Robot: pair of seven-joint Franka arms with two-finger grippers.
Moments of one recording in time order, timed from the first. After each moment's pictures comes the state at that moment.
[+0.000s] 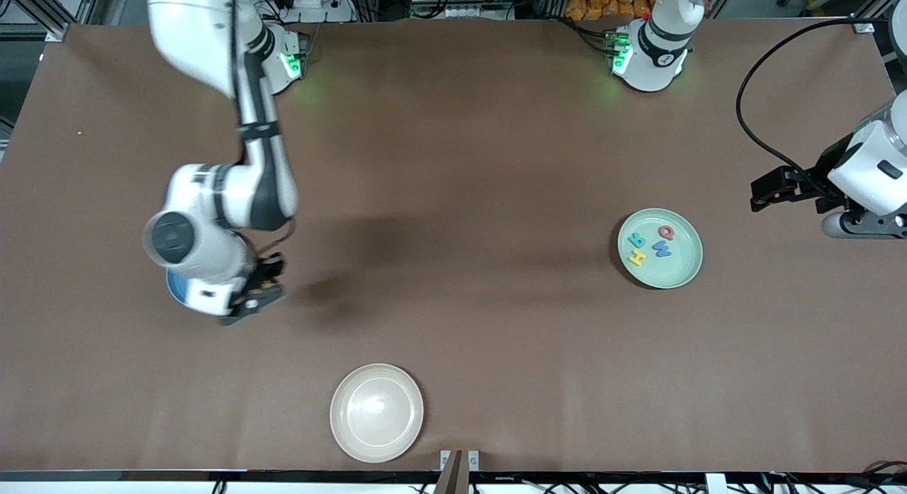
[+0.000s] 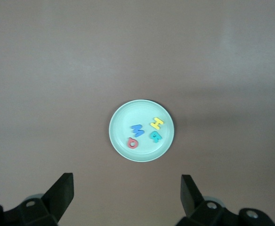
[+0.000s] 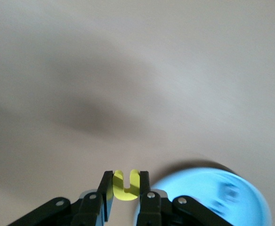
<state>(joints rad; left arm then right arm) -0.03 0.18 -0.06 -1.40 0.00 1.54 -0.06 0.76 0.62 -0.76 -1.73 0.43 2.06 -0.70</state>
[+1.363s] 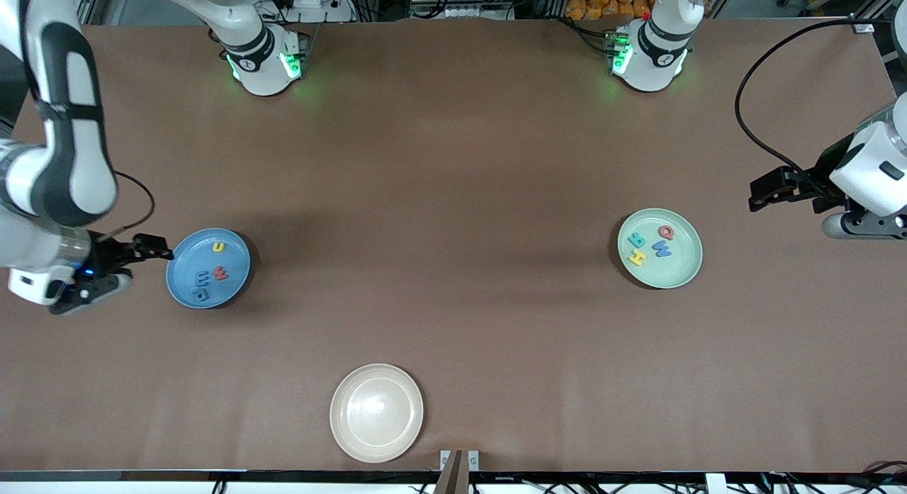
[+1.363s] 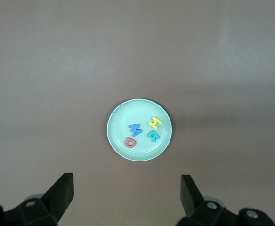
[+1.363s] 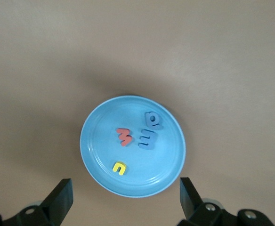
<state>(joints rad) -0.03 0.18 -0.05 -1.40 0.00 1.54 -0.06 0.08 0.33 -0.28 -1.72 0.21 1.94 -0.67</state>
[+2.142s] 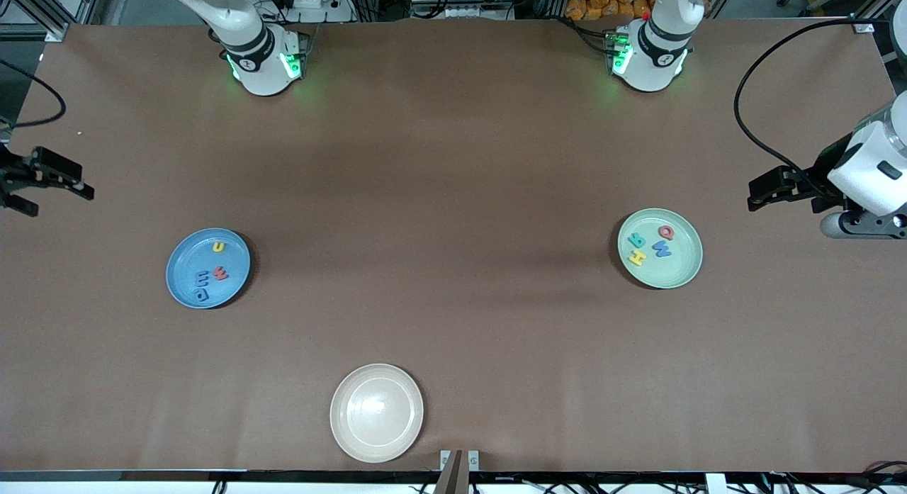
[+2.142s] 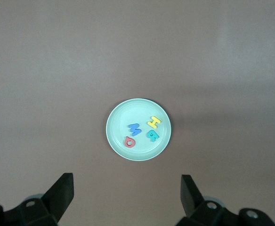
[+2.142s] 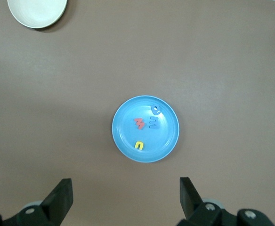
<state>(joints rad) -0.04 0.17 -0.05 -1.40 0.00 1.54 -0.06 -0.09 -0.01 -0.11 -1.68 0.13 1.70 -0.44</state>
